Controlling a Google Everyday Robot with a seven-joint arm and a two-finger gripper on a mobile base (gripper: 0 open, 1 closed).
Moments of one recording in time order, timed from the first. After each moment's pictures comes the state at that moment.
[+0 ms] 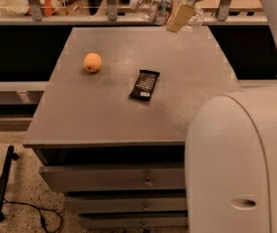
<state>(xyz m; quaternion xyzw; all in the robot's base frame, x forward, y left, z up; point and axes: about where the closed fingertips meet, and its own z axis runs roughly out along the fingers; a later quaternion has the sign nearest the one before) 0.705 -0.120 0.996 -0.69 0.67 -0.02 0.27</state>
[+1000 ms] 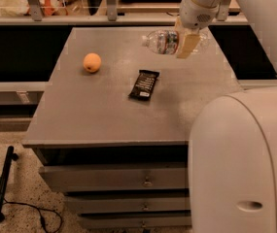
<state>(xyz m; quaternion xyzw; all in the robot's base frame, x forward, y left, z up) 0.698 -0.146 0.916 -0.74 0.65 -0.02 0.17</state>
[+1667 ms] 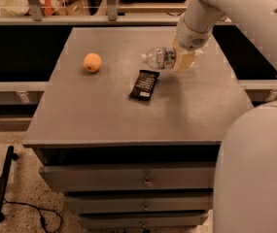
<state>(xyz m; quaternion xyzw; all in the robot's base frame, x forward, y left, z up) 0.705 -0.148 0.865 -0.74 0.64 -0.06 0.18</state>
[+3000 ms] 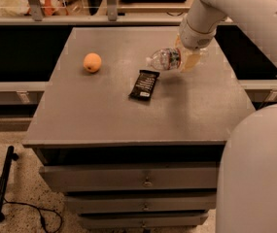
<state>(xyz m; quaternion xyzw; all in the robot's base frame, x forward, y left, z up) 0.706 -0.162 0.864 -0.77 0.61 -0.09 0.17</state>
